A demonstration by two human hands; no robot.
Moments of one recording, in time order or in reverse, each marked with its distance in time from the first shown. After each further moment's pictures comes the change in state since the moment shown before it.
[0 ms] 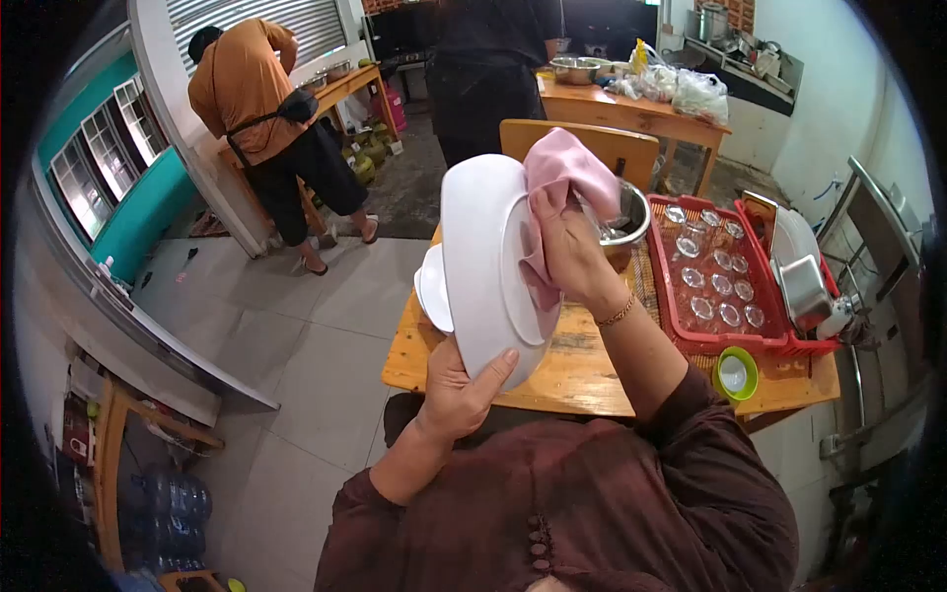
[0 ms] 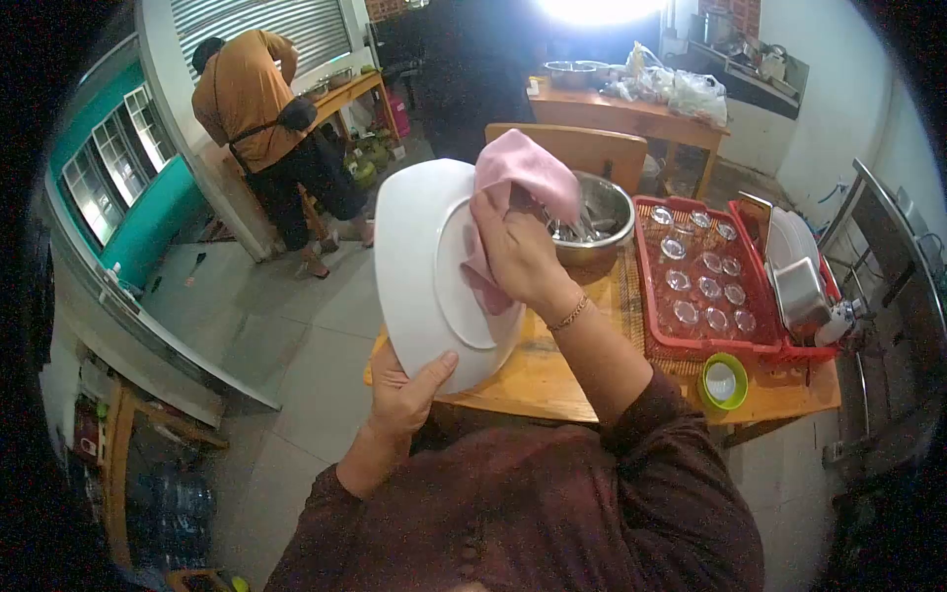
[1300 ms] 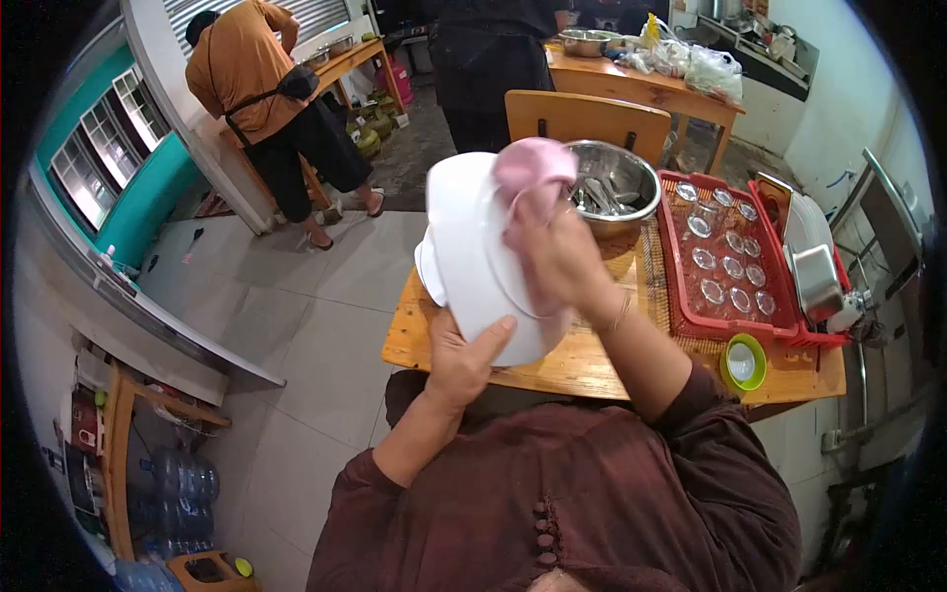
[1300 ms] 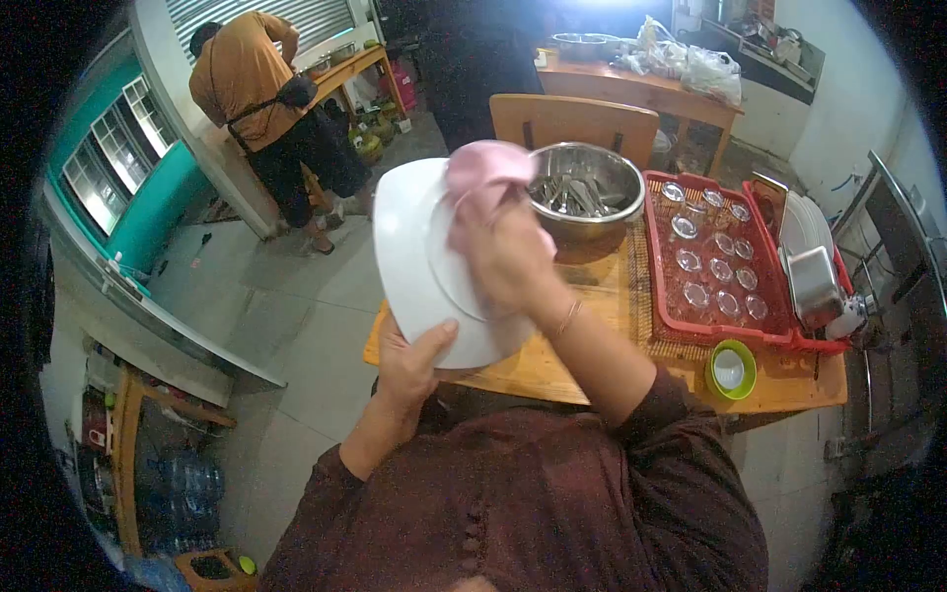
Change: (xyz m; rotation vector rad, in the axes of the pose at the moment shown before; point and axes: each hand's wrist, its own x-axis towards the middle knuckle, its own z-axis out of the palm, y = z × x) left_hand 0.013 -0.035 -0.002 -0.149 0.111 -0.112; right_hand -0.004 0.023 0.025 0.178 0.273 -0.091
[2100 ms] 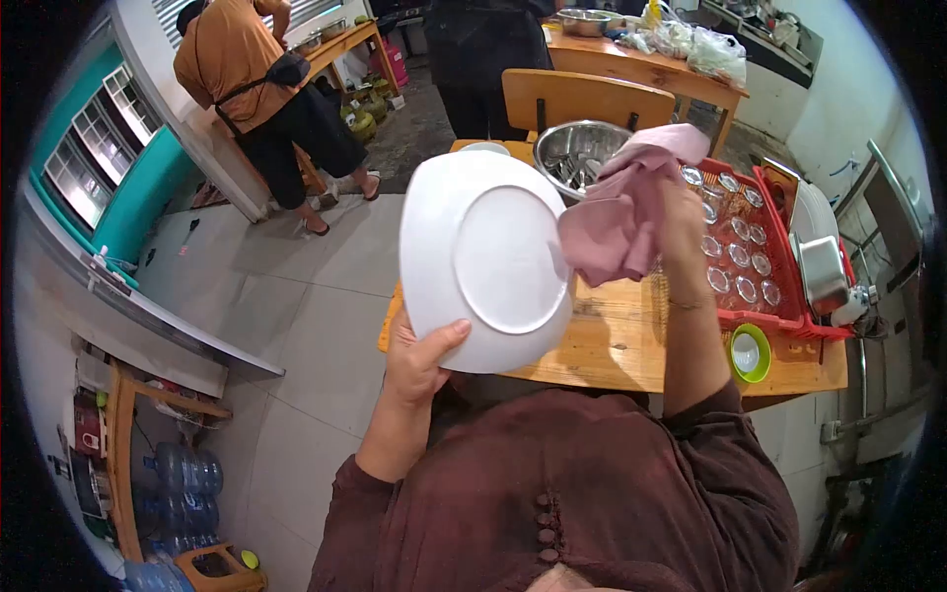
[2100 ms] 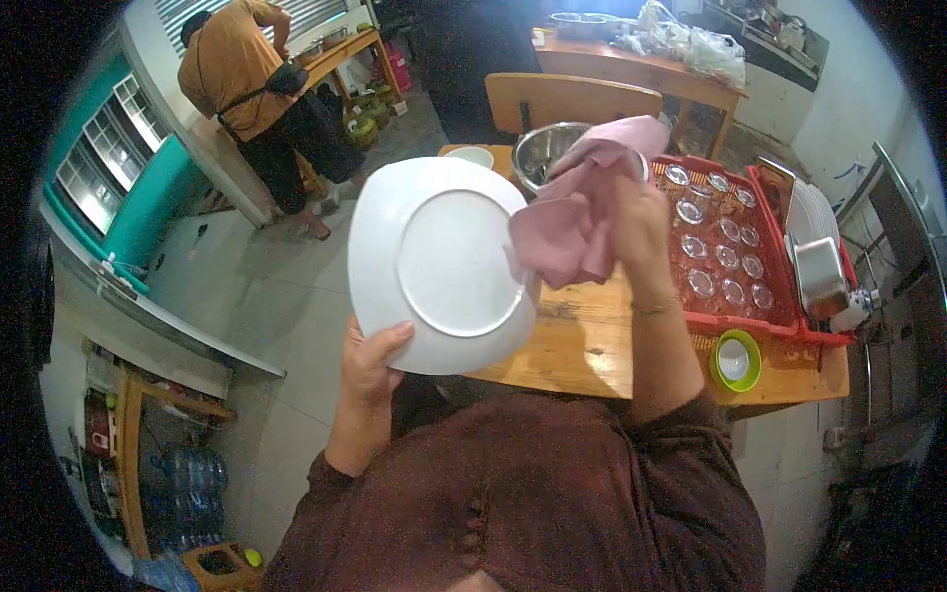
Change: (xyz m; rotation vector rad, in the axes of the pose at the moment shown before) left_hand -0.009 0.013 -0.040 -0.086 0.037 -0.169; right_hand -0.006 0.096 -0.114 0.300 0.252 0.287
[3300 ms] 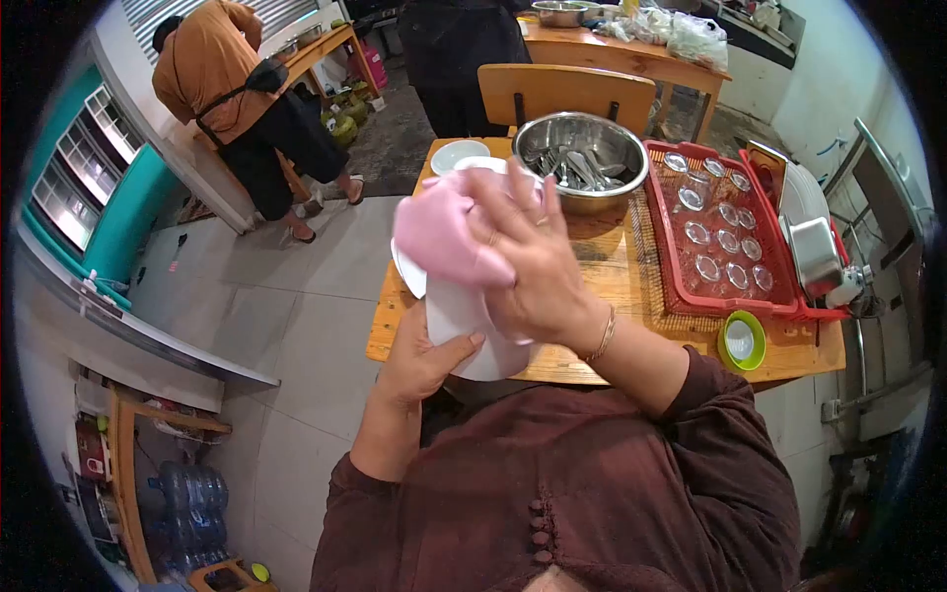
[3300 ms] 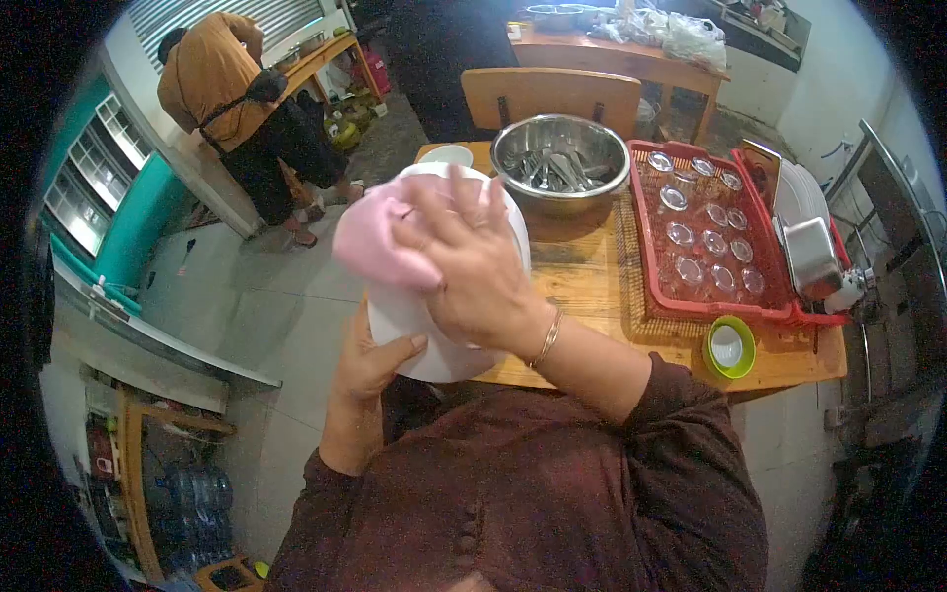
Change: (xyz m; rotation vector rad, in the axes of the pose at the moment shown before) left_hand 0.014 0.002 0.012 0.248 -0.249 0.010; right_hand -0.073 -0.049 0.126 -0.847 -0.248 -0.873
